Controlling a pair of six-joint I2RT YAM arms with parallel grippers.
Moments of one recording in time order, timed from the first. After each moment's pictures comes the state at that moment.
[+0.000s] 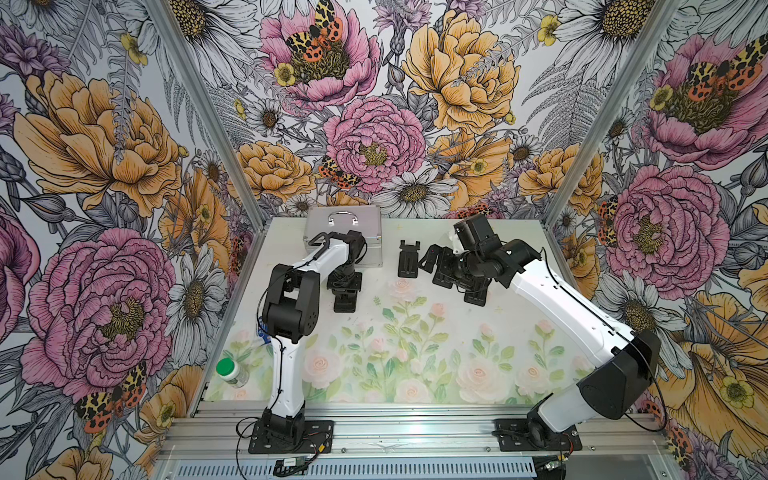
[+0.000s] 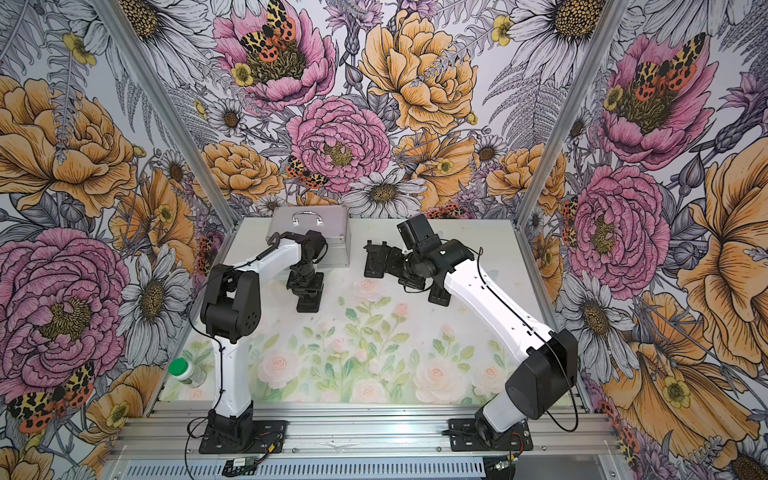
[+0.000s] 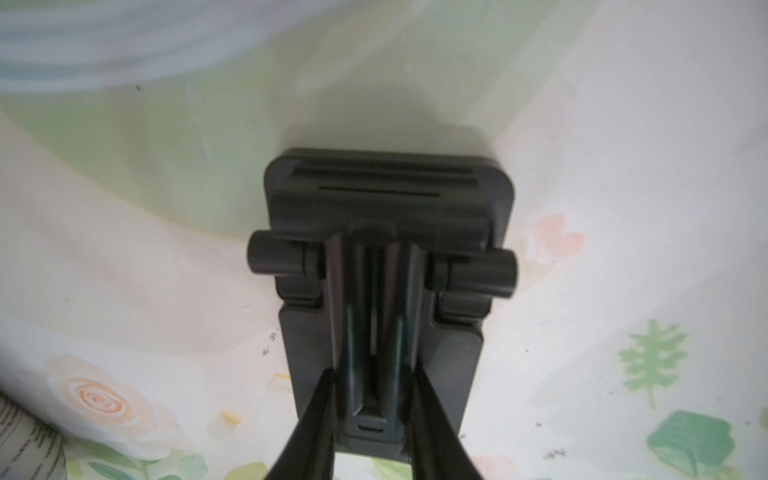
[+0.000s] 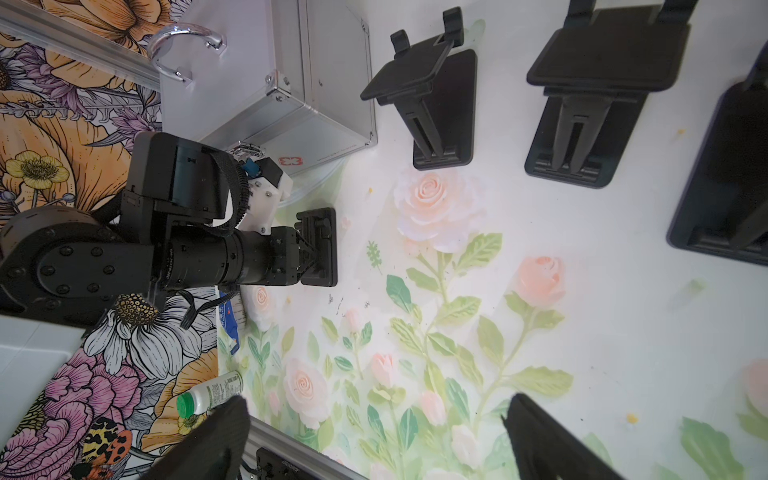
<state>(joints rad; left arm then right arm) -0.30 2.15 1.70 -1.20 -0.11 -0.29 0.55 1.54 1.54 -0.89 -0.20 0.80</state>
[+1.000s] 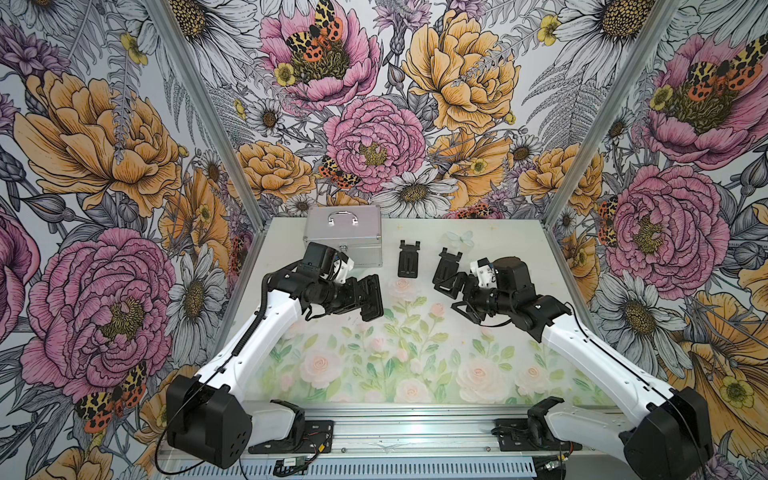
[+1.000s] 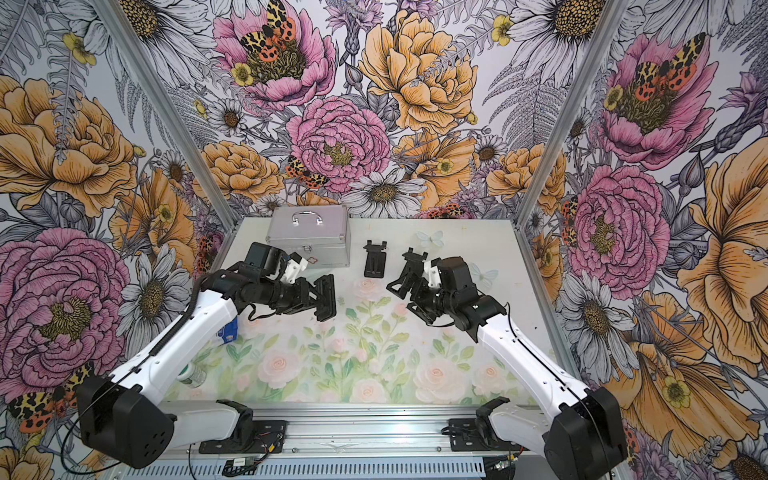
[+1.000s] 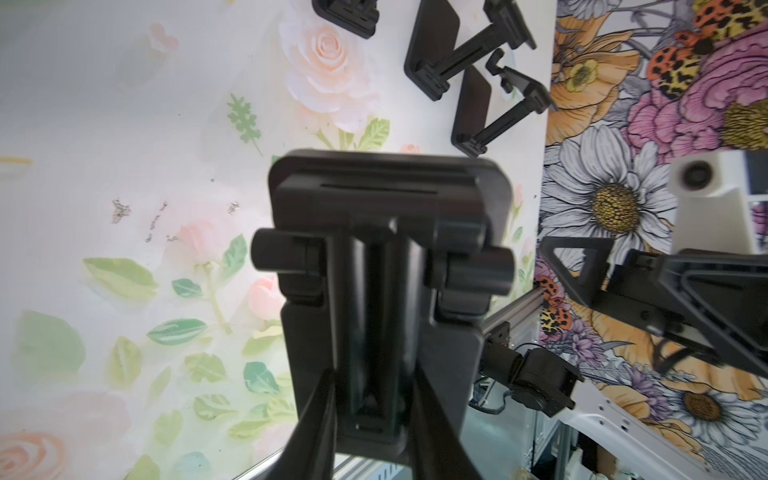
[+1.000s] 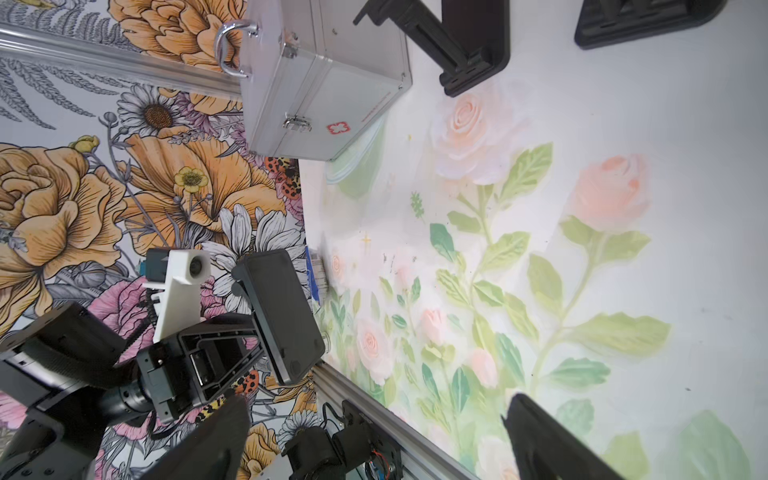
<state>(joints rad) -0.32 1.24 1.09 -0.86 0.56 -0.57 0.42 1.12 0.82 -0.30 -0.56 1.07</state>
